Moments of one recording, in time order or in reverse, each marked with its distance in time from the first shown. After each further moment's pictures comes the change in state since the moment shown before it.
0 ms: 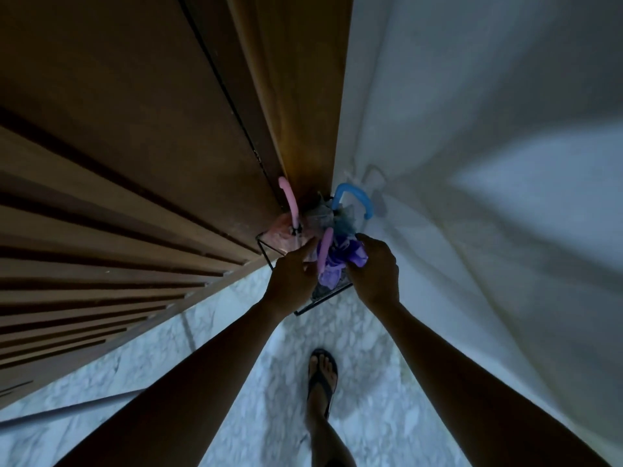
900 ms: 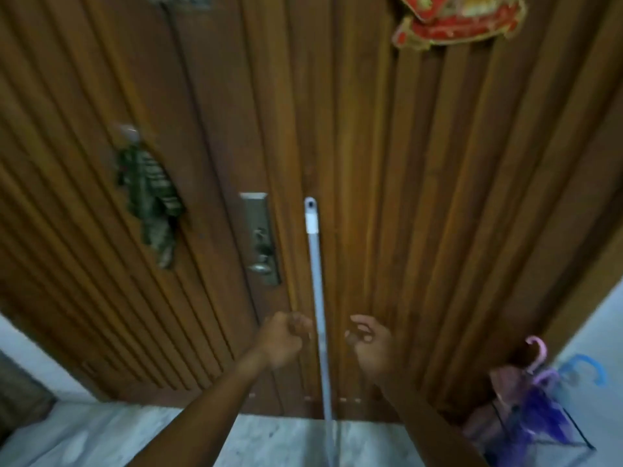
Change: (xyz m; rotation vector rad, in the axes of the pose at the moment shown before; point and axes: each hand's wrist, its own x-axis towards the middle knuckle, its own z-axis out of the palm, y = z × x) left_hand -0.565 -0.140 -0.404 -0.072 0.601 -0.026; right_hand -0.469 -0.430 0.105 0.381 -0.230 -0.564
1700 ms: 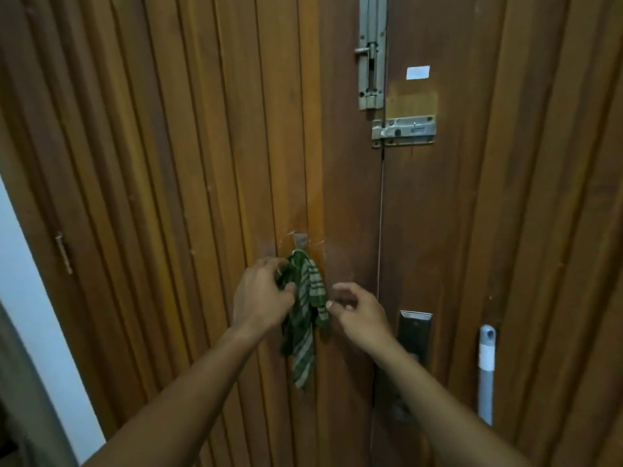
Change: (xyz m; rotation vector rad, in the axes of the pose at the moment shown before) left_hand 0.053 -0.009 -0.378 0.372 0.878 0.224; right_hand 0.098 -0.337 0.235 0.035 -0.259 -0.319
